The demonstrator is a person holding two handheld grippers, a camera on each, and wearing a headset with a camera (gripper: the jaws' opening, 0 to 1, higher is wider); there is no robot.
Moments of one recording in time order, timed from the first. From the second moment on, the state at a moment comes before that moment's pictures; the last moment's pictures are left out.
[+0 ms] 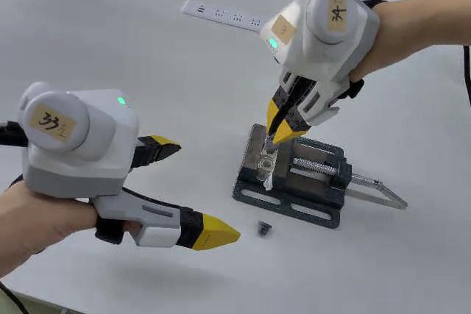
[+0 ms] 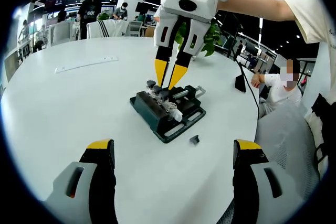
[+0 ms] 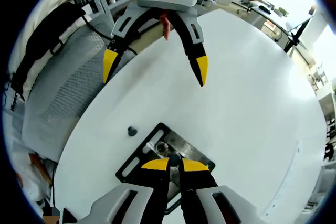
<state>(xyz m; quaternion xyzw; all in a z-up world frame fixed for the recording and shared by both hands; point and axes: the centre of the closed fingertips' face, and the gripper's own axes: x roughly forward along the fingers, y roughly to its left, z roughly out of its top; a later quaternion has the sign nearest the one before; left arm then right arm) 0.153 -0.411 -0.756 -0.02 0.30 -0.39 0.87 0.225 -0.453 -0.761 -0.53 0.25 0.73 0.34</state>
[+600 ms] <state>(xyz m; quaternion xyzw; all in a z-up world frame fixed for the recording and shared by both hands) 0.153 -0.411 -0.762 -0.03 0.31 -0.39 0.87 0.224 -0.455 -0.768 -0.54 0.26 0.73 0.34</state>
